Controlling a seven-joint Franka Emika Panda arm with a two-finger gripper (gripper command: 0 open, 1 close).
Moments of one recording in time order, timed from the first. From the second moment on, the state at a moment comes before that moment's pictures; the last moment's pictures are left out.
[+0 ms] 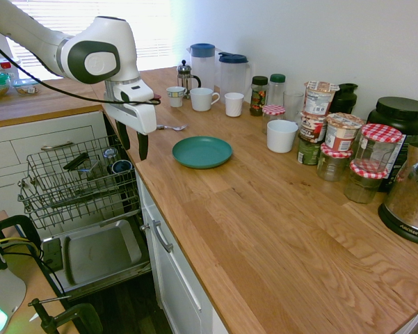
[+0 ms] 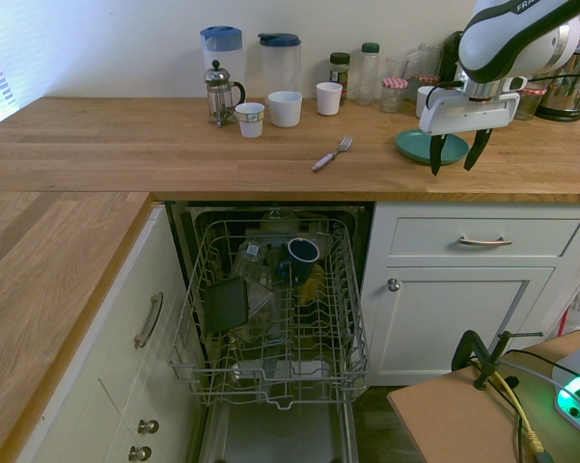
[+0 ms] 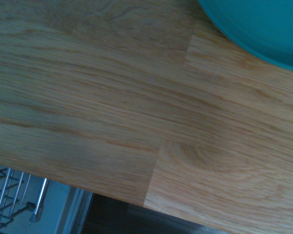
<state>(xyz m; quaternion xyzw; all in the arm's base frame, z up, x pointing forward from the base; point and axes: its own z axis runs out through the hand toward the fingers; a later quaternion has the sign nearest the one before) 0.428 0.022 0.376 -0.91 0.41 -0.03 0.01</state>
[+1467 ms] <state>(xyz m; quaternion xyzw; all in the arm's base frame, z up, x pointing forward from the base) 0.622 0.192 0.371 -0.74 0.66 -0.08 0.05</state>
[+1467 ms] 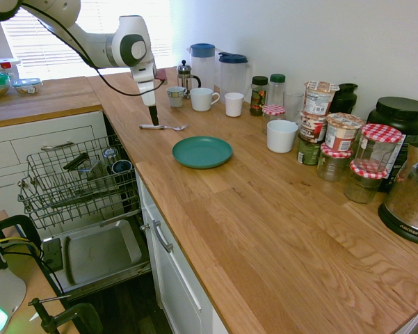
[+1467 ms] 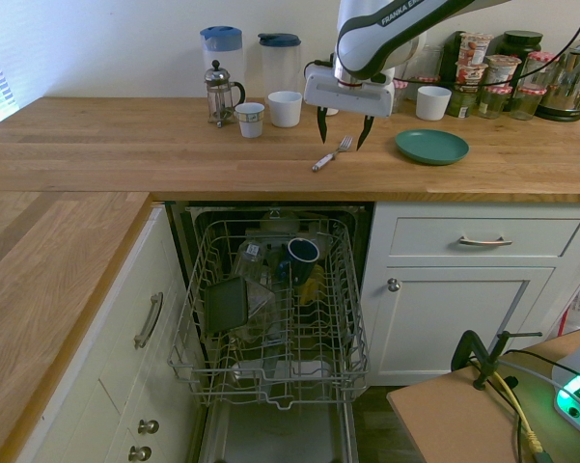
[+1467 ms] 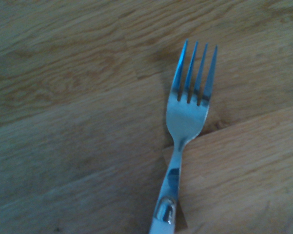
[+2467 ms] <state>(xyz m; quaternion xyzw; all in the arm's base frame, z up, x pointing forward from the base) 0.646 0.199 0.337 -0.70 0.71 -0.08 0.01</state>
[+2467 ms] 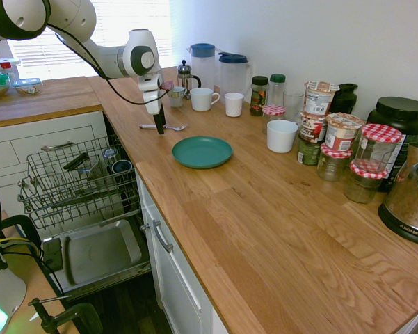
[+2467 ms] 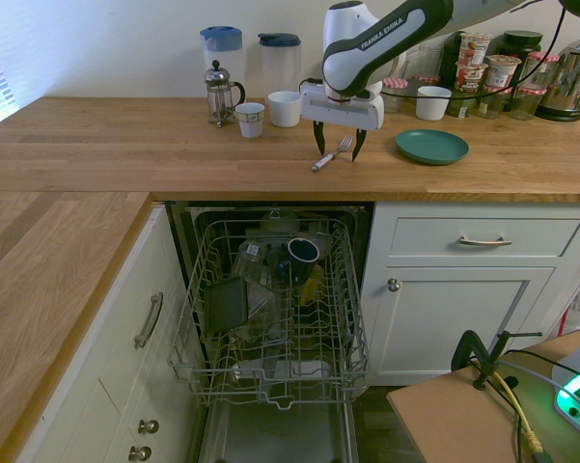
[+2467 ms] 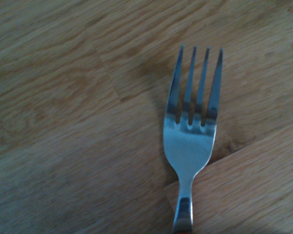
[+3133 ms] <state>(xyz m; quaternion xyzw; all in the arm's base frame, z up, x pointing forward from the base) 0.651 0.196 0.336 -0.71 0.70 -0.08 0.02</state>
